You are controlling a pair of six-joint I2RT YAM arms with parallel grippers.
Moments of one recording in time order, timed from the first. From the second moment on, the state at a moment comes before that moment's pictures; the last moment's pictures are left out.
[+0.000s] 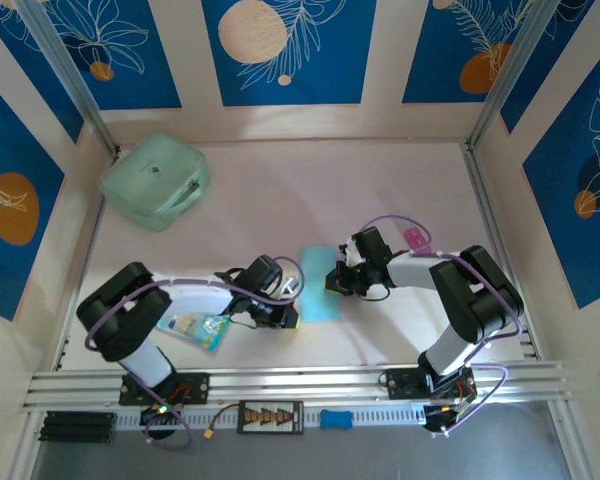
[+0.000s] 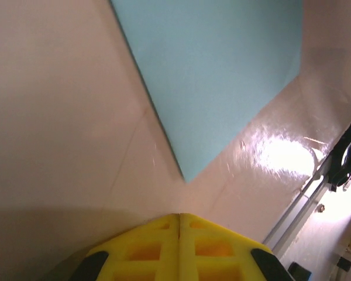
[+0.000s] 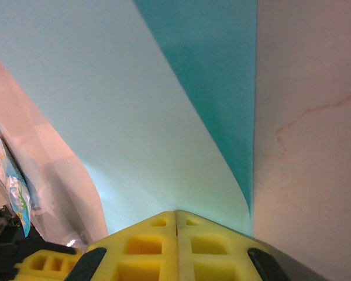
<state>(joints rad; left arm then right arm) -0.85 1.57 0.65 -0.15 0.54 -0.69 0.46 1.63 0.64 -0.10 -0.58 0.67</state>
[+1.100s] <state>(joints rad) -0.66 1.86 0.89 -0.01 0.60 -0.61 0.46 1.66 0.67 -0.12 -0.62 0.61</state>
